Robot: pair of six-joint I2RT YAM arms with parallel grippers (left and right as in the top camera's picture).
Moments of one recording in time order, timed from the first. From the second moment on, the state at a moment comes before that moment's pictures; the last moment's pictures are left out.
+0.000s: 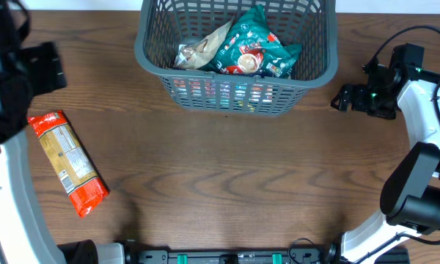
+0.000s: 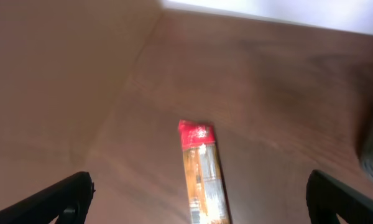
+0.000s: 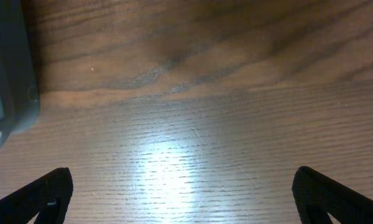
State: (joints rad) left arm 0.13 1.53 2.22 -1.55 -0.41 -0.12; right arm -0.29 1.87 1.43 -0.90 -0.19 -0.10
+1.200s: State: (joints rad) left arm 0.43 1.39 0.94 -0.80 -0.19 -0.29; right arm -0.29 1.87 1.43 -0.88 -0.21 -0.11
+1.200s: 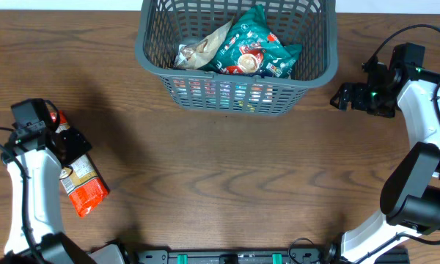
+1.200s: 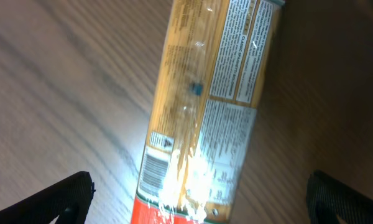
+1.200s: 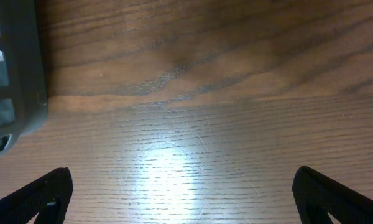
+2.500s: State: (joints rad) left arm 0.49 1.71 1.01 -0.73 0.01 -0.11; right arm -0.29 1.87 1.43 -0.91 -0.21 -0.12
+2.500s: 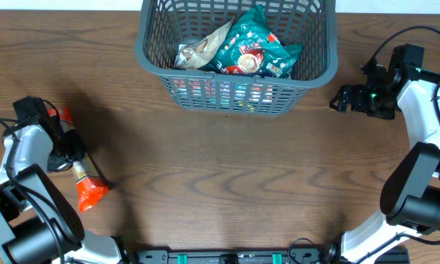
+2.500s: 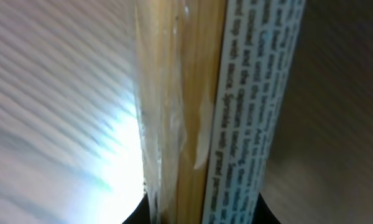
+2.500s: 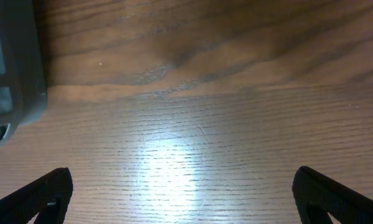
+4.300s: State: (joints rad) left arm -0.39 2.11 2.01 -0.71 0.28 0.93; right arm -0.29 1.87 1.43 -0.93 -0.23 -0.12
